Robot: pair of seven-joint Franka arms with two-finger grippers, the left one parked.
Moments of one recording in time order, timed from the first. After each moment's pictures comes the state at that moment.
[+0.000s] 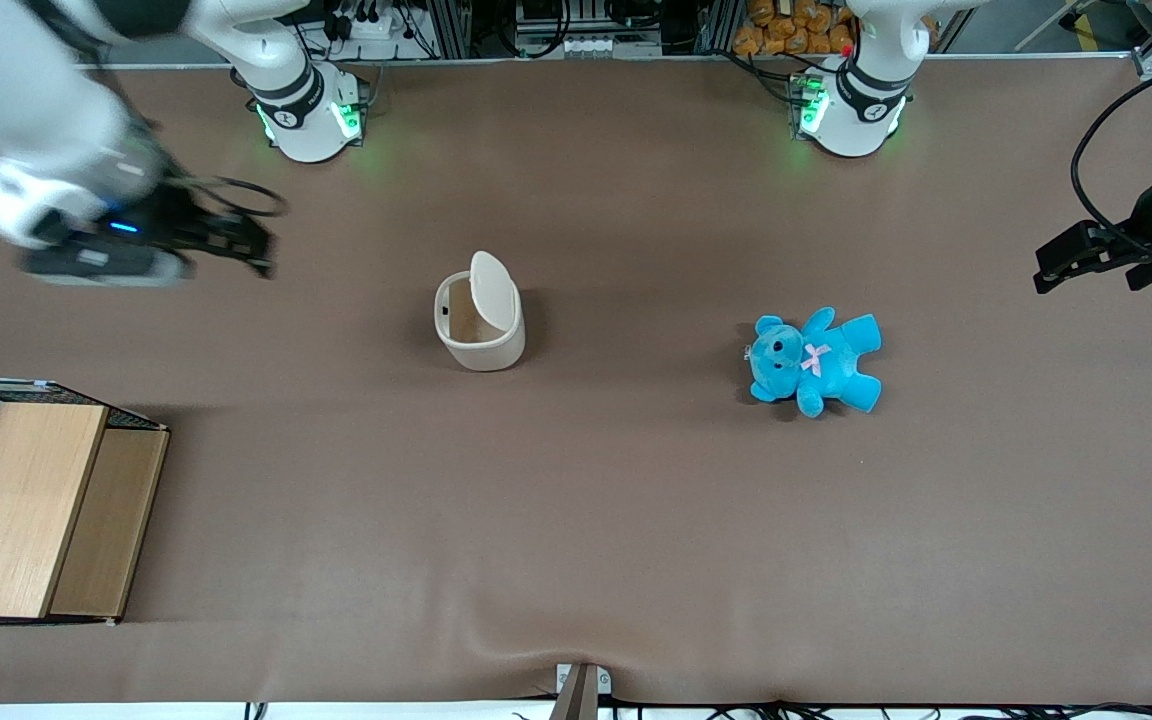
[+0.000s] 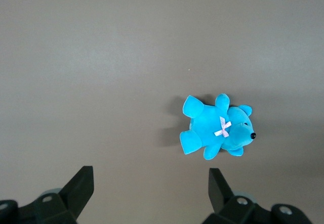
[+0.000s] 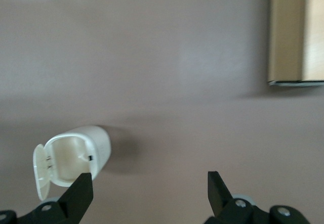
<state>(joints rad) 0.19 -0.10 -0.01 -1.71 0.04 1.68 0.22</state>
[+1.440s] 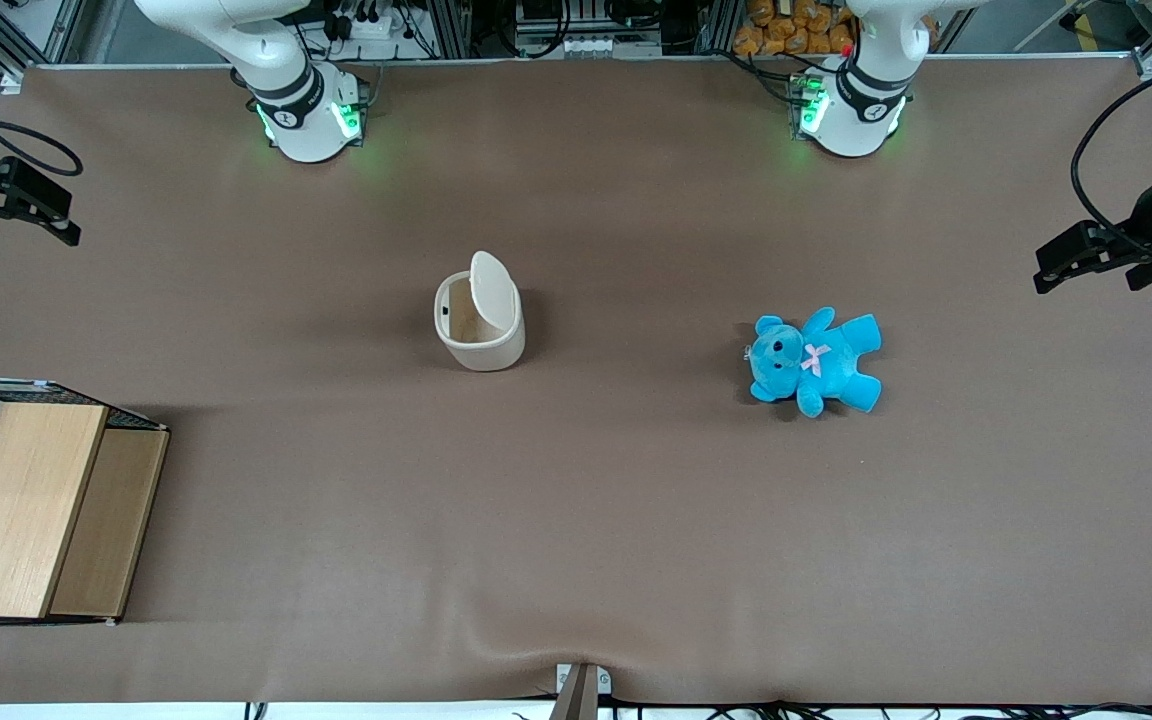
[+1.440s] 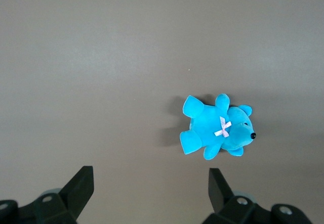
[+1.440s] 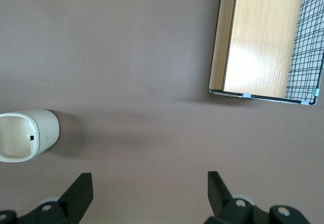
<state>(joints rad) 0.20 -0.08 -0.21 -1.58 -0.02 1.53 -0.09</state>
